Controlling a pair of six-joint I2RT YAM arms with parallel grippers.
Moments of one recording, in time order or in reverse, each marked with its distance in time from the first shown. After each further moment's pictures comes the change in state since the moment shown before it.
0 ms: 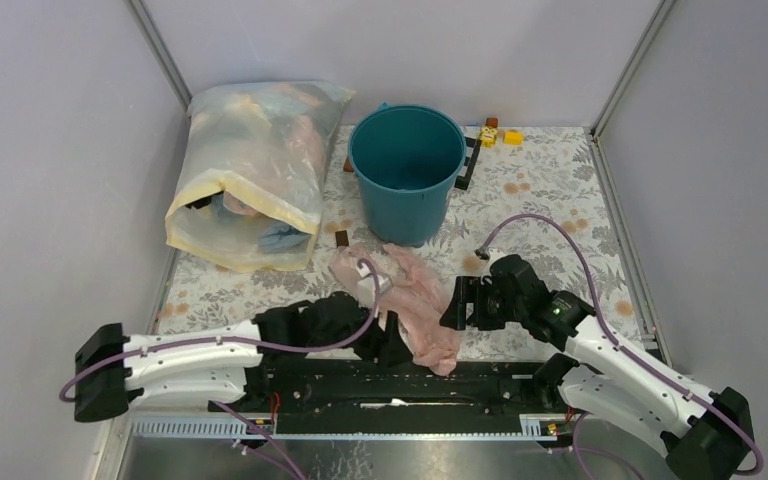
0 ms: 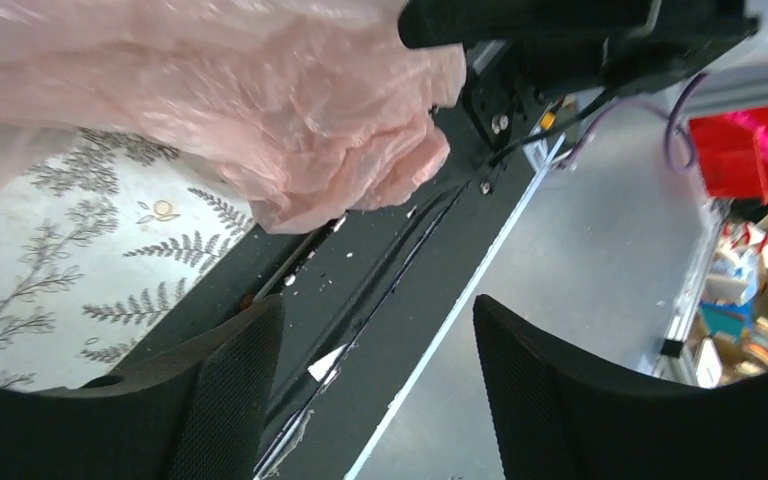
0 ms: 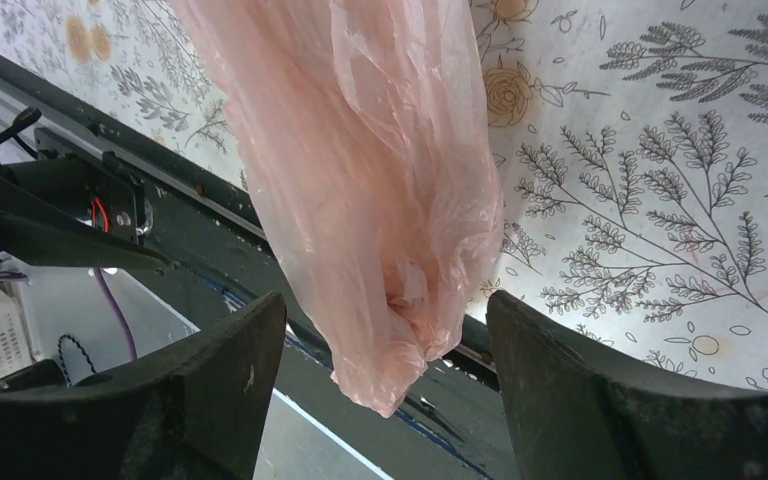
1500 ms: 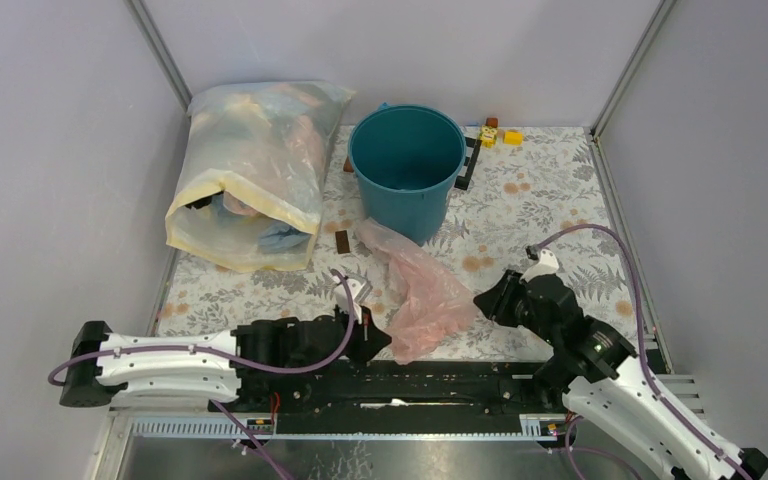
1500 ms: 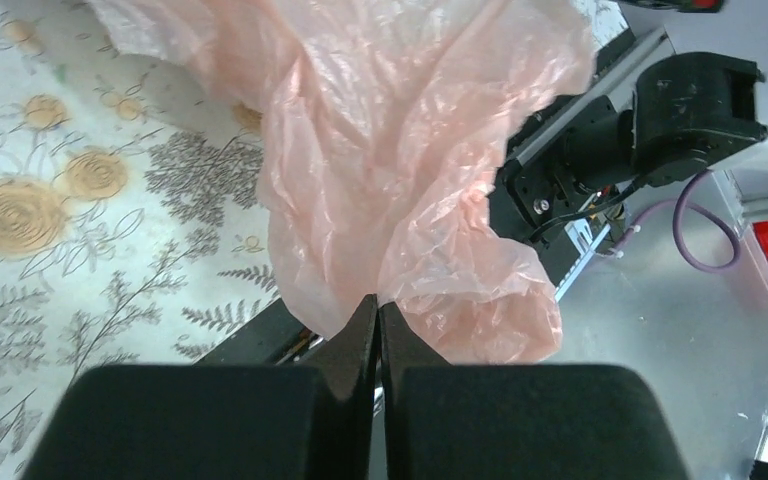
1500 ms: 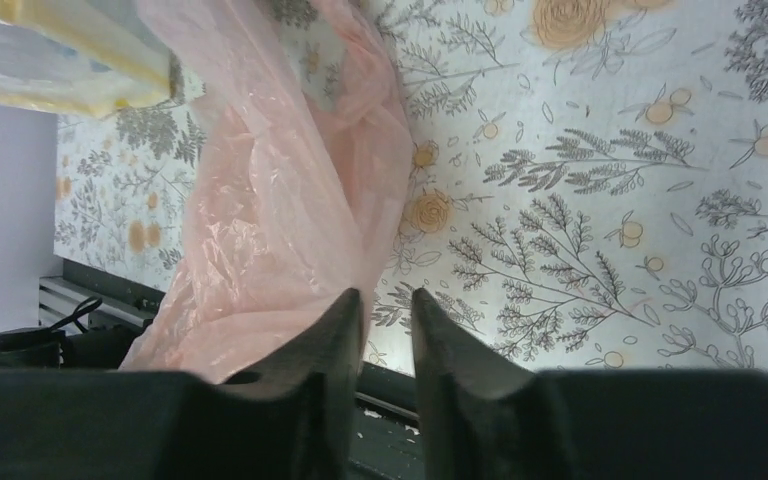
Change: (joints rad) left arm -0.240 -0.099 0.003 -0.064 -0.462 -0.002; right arm 0.000 -0.317 -0.045 -0.059 0.329 0.121
